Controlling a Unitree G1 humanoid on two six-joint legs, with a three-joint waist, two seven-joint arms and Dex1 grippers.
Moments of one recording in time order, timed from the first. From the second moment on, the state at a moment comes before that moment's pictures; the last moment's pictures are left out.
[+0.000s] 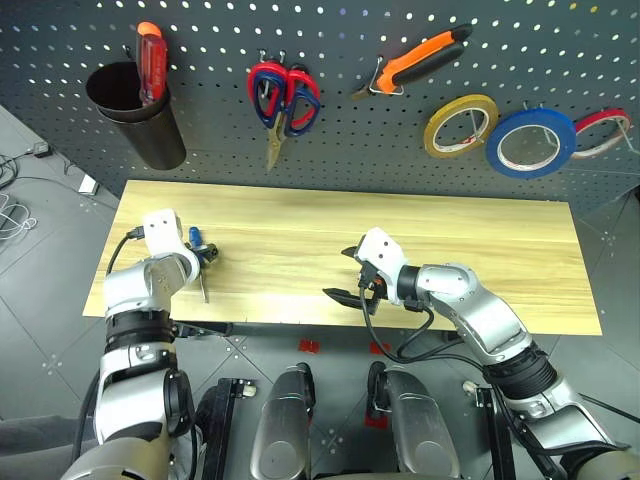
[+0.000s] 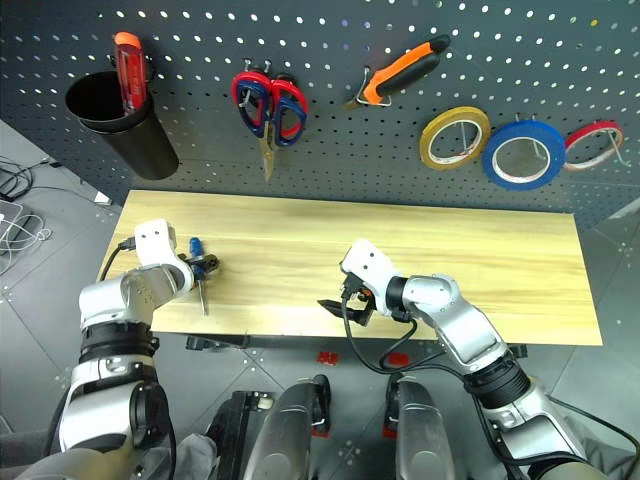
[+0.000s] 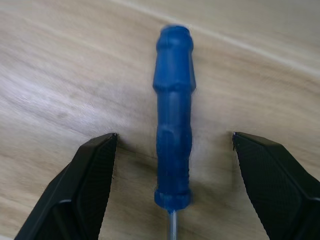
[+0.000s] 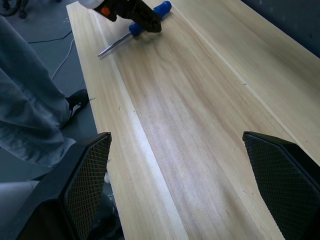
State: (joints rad) left arm -0.72 0.48 0.35 0.60 -0.23 0.84 -0.05; right arm -0.50 -0.37 0.39 -0.17 0.18 0.57 0.69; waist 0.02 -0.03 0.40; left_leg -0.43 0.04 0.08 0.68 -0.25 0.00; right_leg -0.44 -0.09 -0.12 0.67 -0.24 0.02
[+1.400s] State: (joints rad) left arm -0.49 0.40 0.10 -0.33 0.25 0.15 0.17; right arm -0.73 -0.32 0.18 -0.28 0.51 0.58 0.84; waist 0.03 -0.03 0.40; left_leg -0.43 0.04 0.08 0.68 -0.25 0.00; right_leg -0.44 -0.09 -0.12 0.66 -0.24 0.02
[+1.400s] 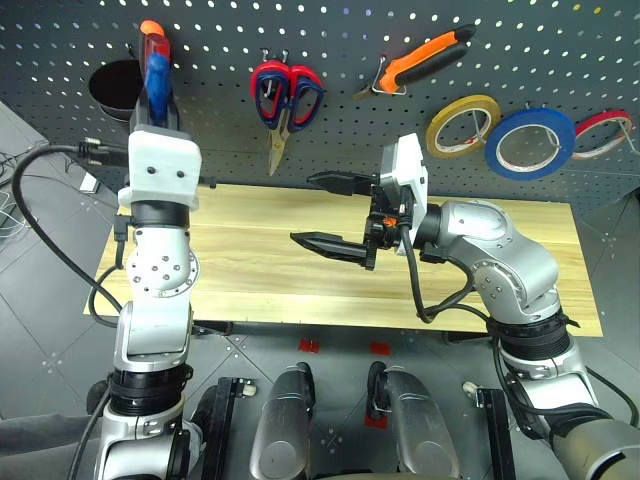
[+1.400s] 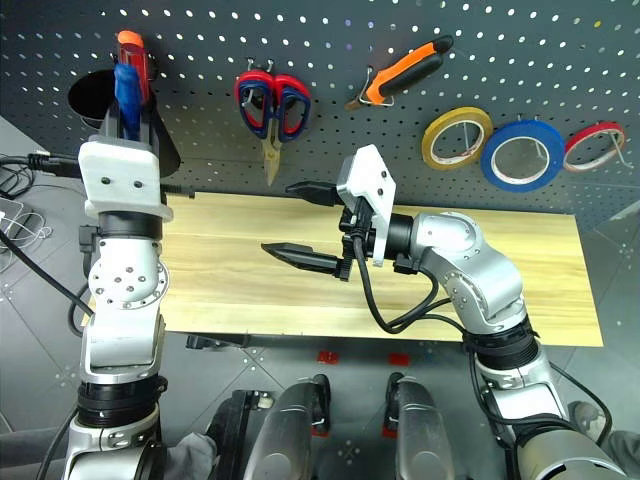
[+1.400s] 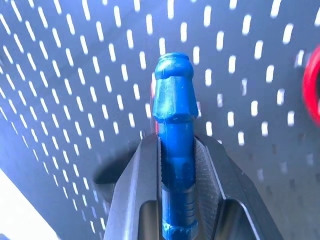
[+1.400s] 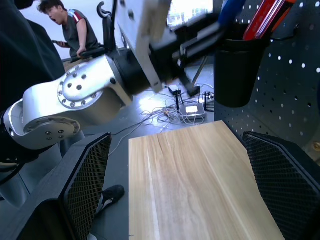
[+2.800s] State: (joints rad) left arm -0.88 0.42 0.30 -0.05 0.09 0.16 0.17; right arm -0.83 -0.26 0.12 -0.23 0.48 0.52 0.75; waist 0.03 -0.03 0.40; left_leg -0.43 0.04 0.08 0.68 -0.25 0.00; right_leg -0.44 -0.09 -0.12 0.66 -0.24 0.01
